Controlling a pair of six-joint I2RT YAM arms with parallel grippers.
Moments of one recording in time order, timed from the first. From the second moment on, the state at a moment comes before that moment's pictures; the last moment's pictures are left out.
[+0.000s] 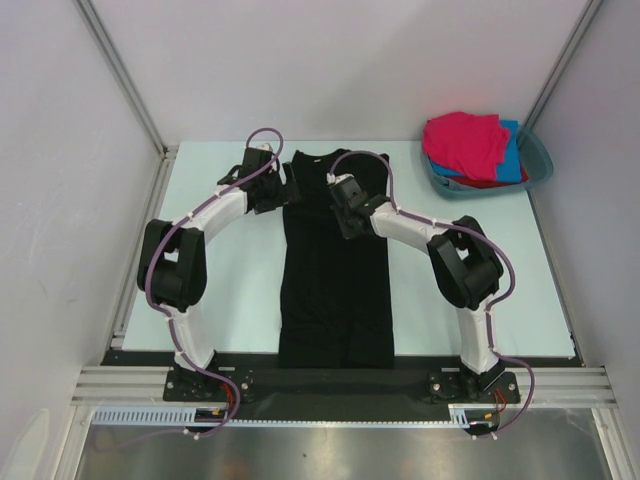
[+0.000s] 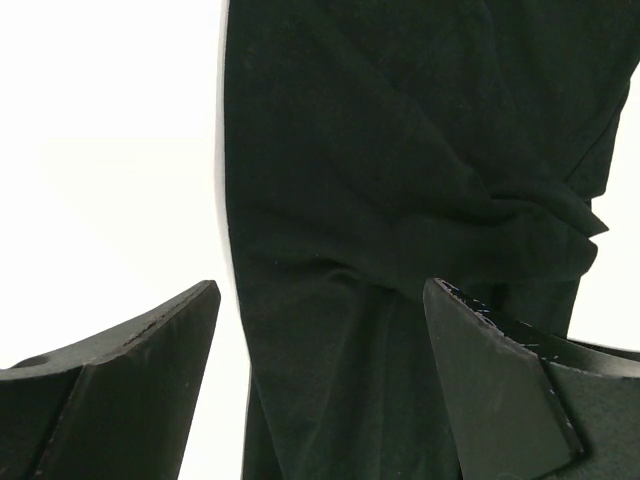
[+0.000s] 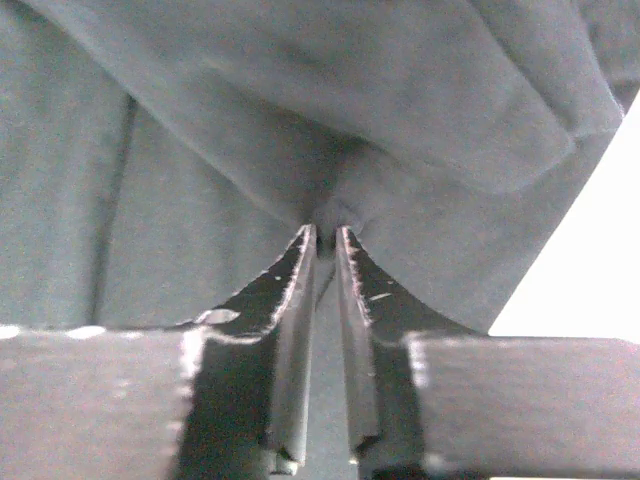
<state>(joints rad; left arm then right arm) -0.29 1.88 1.41 -0.34 0.06 -0.53 0.65 2.04 1.51 -0.40 0.21 0.18</state>
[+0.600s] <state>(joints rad) -0.29 1.89 1.41 -0.34 0.06 -0.53 0.60 1.93 1.51 -0.38 0.29 0.23</state>
